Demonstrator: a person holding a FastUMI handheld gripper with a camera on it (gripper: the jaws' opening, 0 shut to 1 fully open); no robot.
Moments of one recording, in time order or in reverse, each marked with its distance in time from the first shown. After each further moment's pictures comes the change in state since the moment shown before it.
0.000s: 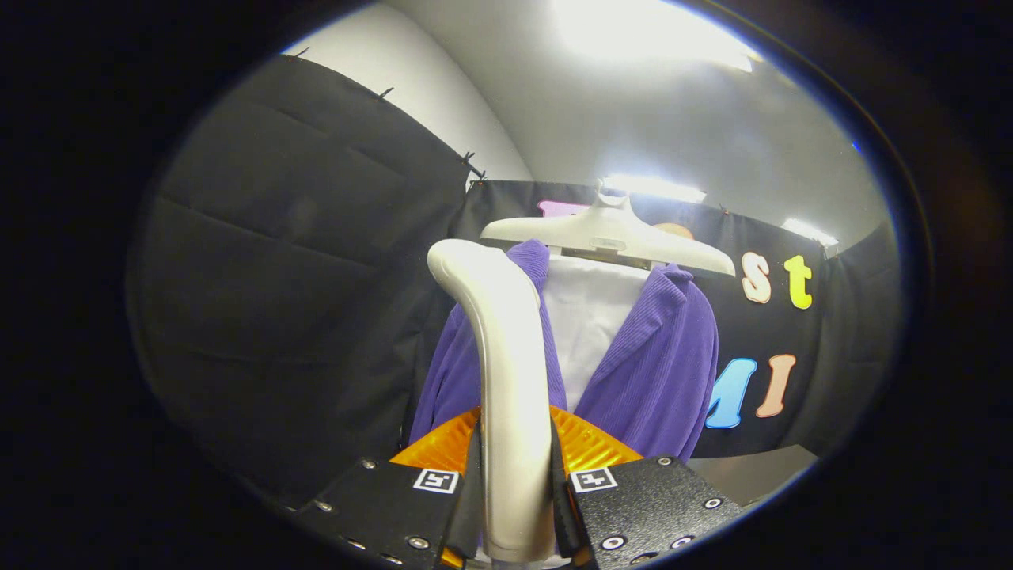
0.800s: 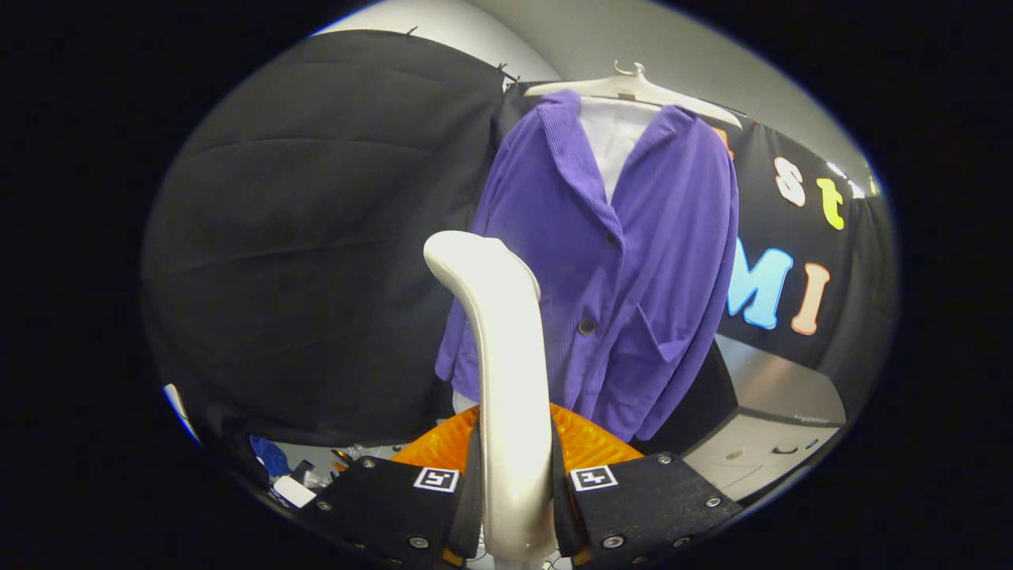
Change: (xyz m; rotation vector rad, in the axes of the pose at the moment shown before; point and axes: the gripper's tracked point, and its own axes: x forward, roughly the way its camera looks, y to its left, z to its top) arm -0.115 0.026 -0.164 0.005 0.343 0.228
